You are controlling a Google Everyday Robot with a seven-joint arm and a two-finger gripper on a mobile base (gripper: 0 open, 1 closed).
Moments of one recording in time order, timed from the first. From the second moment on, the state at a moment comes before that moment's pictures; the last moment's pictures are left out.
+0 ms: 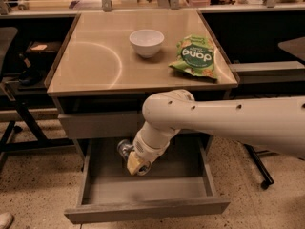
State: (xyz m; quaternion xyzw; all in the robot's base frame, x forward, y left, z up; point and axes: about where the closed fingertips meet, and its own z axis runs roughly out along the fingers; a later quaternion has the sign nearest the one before) arm 0.458 0.038 0.629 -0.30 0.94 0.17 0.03
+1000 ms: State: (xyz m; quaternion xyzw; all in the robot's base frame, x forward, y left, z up) arm 0.455 0.049 0.483 -0.29 0.93 0.24 -0.01
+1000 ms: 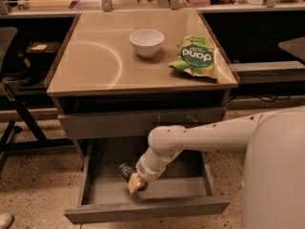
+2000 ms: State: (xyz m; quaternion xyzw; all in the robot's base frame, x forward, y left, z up) arm 0.464 0.043 0.441 -0.26 0.94 0.23 -0.02
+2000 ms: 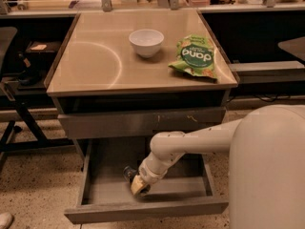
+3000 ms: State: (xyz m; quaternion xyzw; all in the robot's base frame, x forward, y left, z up) arm 0.498 0.017 0.382 -0.22 0.94 0.24 -0.01
